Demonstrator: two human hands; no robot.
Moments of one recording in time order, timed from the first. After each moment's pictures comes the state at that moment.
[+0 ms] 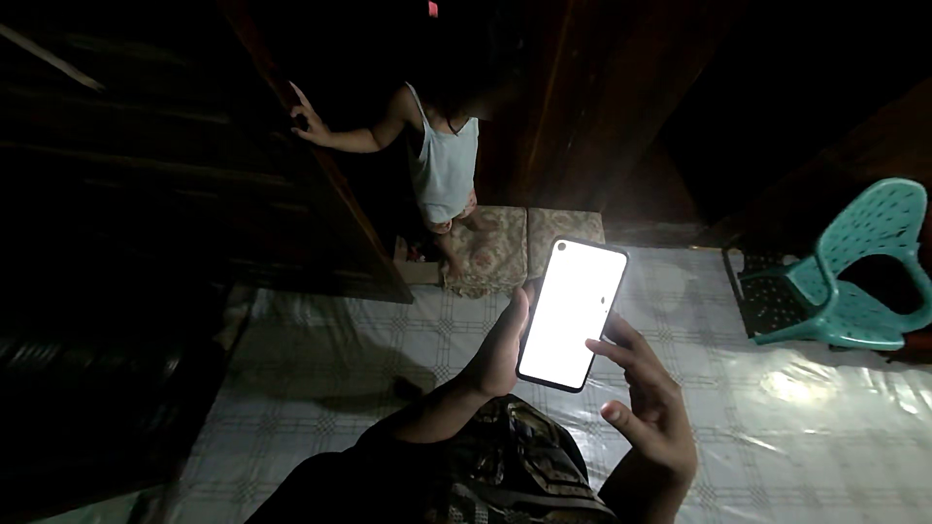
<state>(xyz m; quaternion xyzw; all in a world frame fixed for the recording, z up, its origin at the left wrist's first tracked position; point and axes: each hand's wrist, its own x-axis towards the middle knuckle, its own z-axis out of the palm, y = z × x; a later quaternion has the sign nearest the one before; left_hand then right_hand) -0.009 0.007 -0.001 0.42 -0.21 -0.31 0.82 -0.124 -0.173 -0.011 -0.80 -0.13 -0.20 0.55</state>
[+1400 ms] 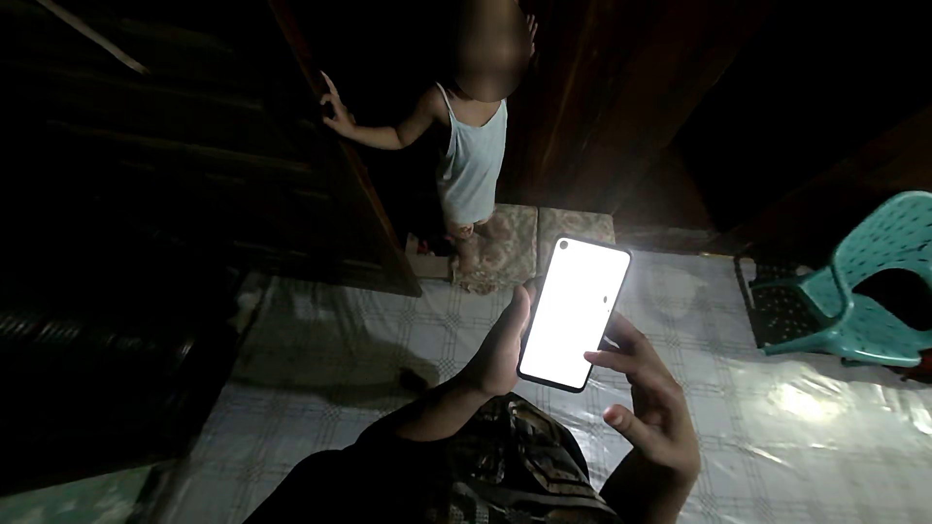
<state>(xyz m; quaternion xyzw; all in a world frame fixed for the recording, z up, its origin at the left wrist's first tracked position) -0.025 0.030 0.000 0.43 -0.20 -0.30 0.83 -0.132 -0.156 -0.012 -0.79 -0.17 -0.19 0.56</state>
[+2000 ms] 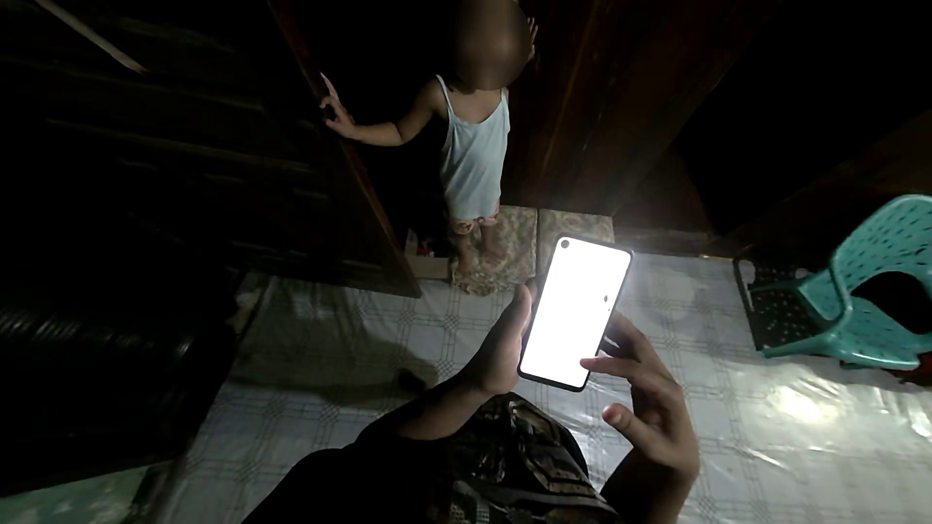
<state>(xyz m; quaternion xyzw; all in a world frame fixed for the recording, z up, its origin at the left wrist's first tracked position) -0.021 0.026 0.001 0.44 -0.20 -0.29 0.82 -0.127 -0.161 -0.012 -0.79 -0.17 -0.18 0.56</state>
